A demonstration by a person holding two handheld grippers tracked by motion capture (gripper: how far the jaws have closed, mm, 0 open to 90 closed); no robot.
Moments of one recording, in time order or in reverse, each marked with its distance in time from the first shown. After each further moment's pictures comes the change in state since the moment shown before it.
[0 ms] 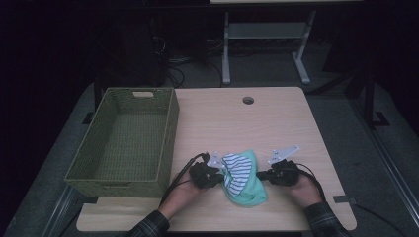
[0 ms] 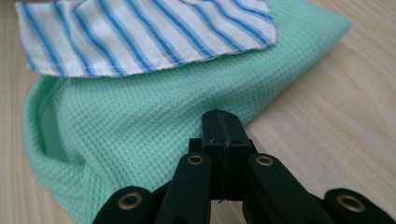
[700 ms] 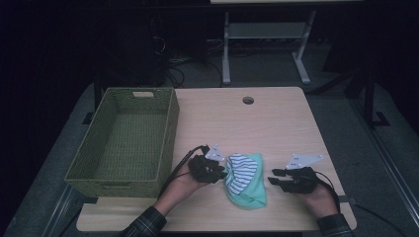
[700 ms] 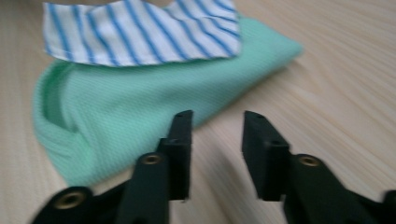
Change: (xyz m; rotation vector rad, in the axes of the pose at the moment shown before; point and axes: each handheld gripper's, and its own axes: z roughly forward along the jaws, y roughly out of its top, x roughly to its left) left arm 0.006 0.019 -0.023 -0.034 -0.031 0.023; right arm 0.006 -0.031 -0.038 -0.114 -0.111 0.039
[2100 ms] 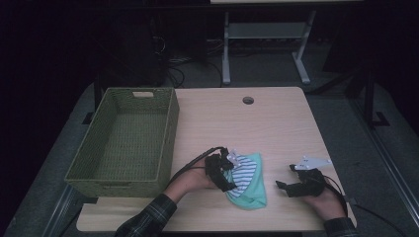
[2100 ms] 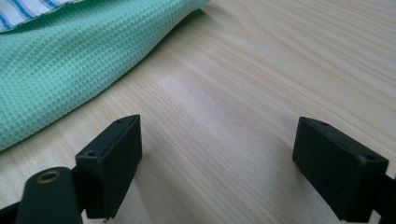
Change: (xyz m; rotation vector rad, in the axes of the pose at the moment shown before) left arm 0.004 0.018 0.052 0.216 -0.100 0.164; right arm -0.018 -0.030 0.000 0.009 -0.148 0.088
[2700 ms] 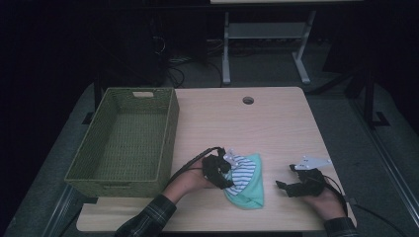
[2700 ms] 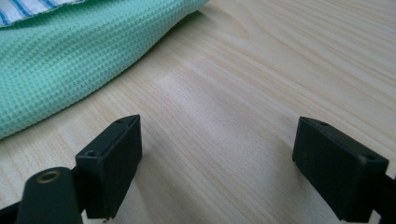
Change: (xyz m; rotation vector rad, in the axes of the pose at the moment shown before) left arm -0.001 -0.006 -0.005 -0.027 0.000 -0.025; right arm 0.000 0.000 0.000 0.000 -0.001 -0.003
